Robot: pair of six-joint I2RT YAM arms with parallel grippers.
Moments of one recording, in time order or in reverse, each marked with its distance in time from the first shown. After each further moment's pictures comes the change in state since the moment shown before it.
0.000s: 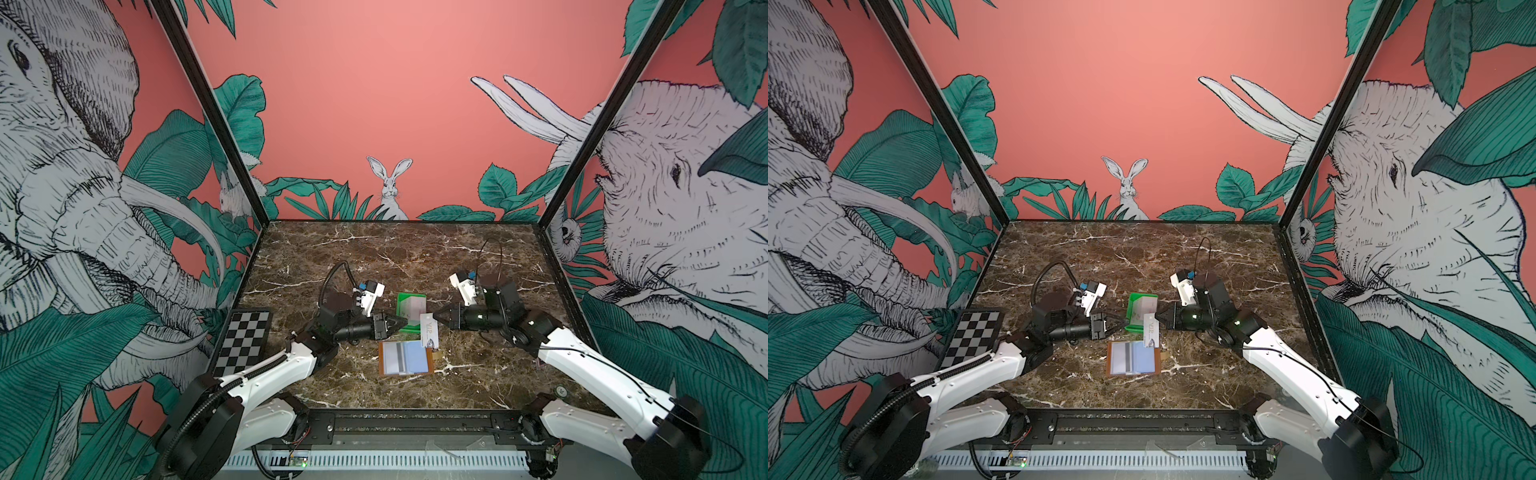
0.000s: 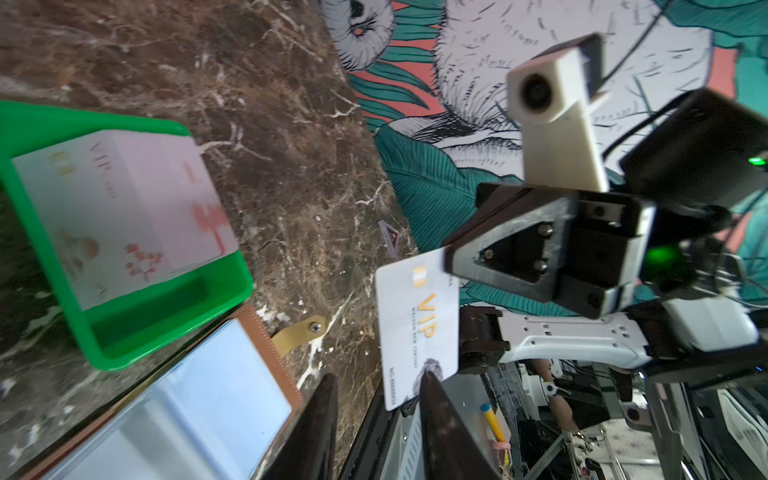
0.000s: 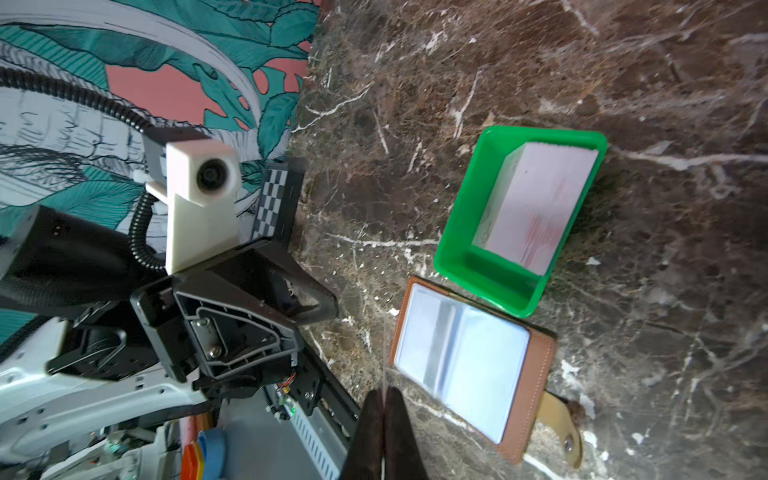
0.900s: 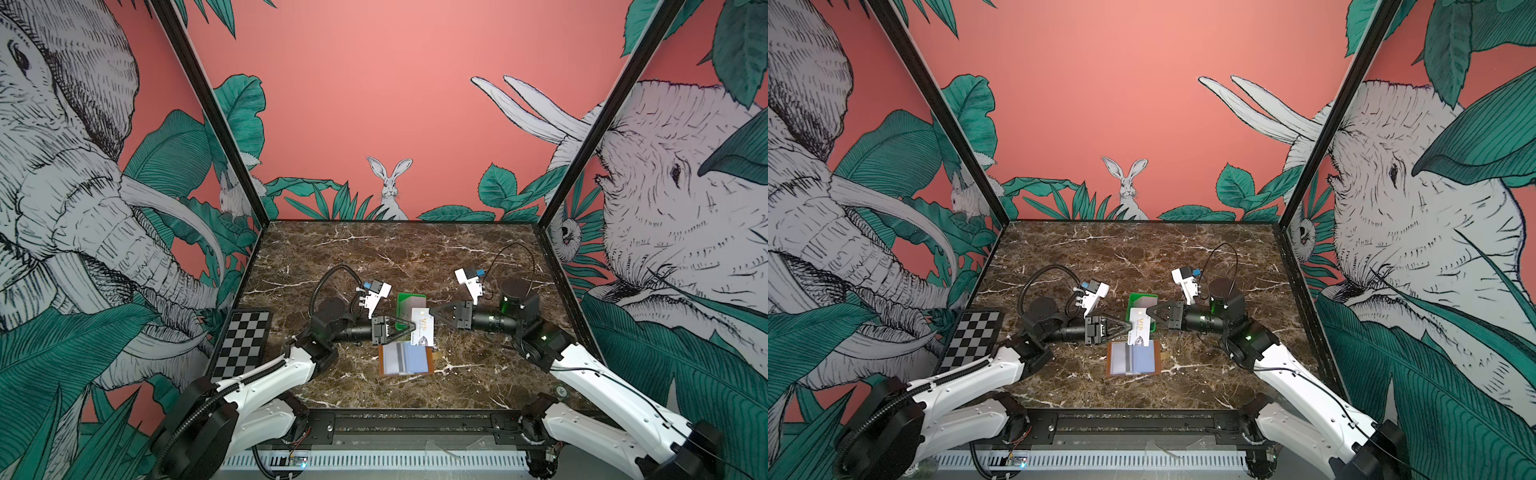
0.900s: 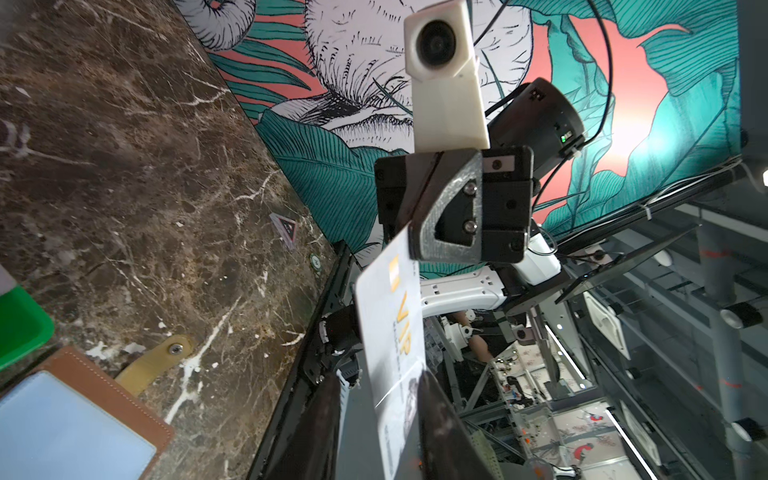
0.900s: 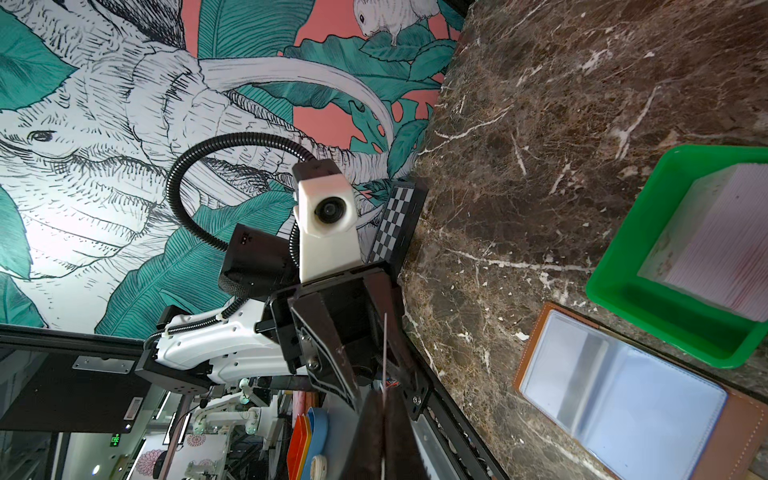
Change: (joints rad) left arm -0.053 -0.021 -0.027 0.271 0.156 -0.183; right arm 0.000 -0.105 -0.067 0.293 -0.184 0.219
